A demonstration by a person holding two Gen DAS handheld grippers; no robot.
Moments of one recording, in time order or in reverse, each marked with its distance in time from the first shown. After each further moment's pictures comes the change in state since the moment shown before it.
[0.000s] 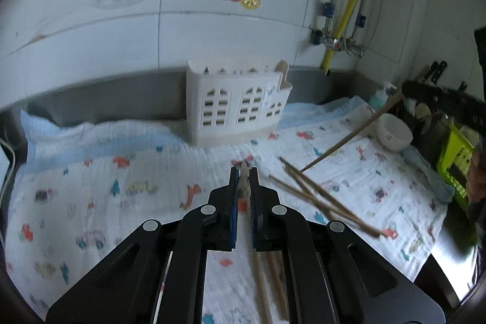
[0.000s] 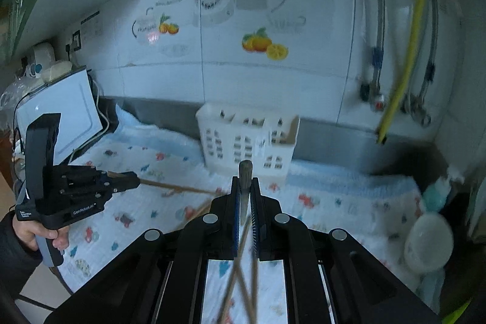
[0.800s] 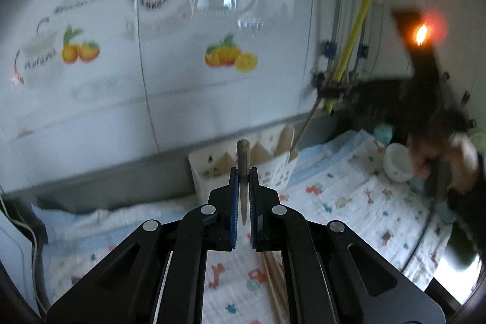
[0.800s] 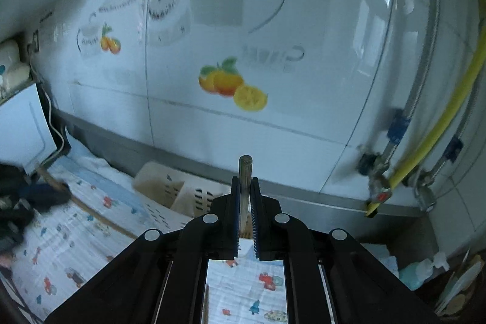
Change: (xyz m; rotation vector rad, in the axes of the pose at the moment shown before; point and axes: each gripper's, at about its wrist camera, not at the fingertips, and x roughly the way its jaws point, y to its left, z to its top) left arm 0.002 -0.004 0.119 0.114 -0.068 0.016; right arm 0.122 -0.040 0.101 -0.053 0.063 -0.104
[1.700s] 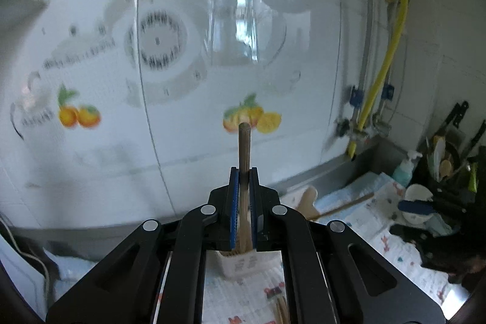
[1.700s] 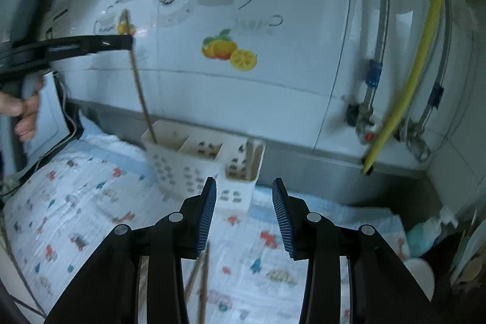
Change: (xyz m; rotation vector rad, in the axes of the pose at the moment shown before) left arm 0.035 0.009 0.057 -0.020 -0.075 0.058; right arm -0.056 -0.006 -0.087 0.027 -0.023 0.051
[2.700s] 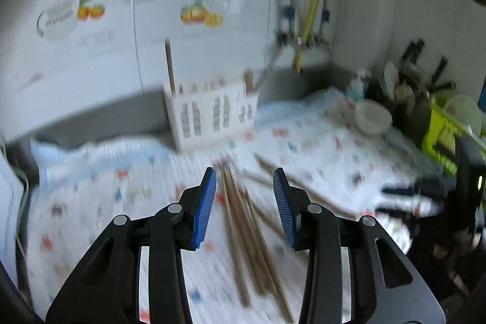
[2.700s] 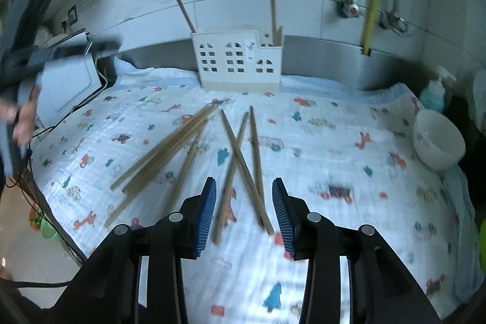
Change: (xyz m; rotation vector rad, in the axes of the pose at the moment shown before) left arm -0.118 -0.069 -0.187 0.020 0.146 -0.079; right arm -0.084 0.048 -0.190 0.153 0.099 0.048
